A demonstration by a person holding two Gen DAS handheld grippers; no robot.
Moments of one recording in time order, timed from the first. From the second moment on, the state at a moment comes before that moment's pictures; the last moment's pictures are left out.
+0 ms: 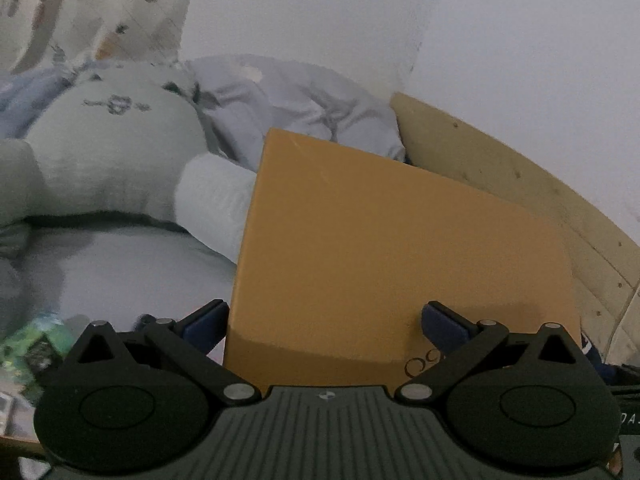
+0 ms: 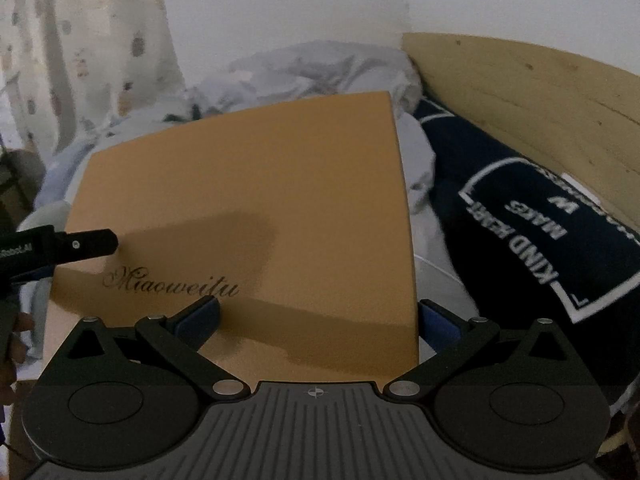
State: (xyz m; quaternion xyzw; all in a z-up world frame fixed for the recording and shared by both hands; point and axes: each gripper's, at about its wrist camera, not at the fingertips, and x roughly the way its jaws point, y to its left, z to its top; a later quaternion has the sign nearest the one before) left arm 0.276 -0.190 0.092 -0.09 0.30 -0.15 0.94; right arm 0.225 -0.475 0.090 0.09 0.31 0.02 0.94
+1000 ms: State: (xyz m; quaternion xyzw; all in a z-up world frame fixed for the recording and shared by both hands) left arm 0.144 -0.039 0.116 -0.12 0.30 -0.03 0.95; right arm 0.154 -0.307 0.127 0.04 0.32 0.17 0.93
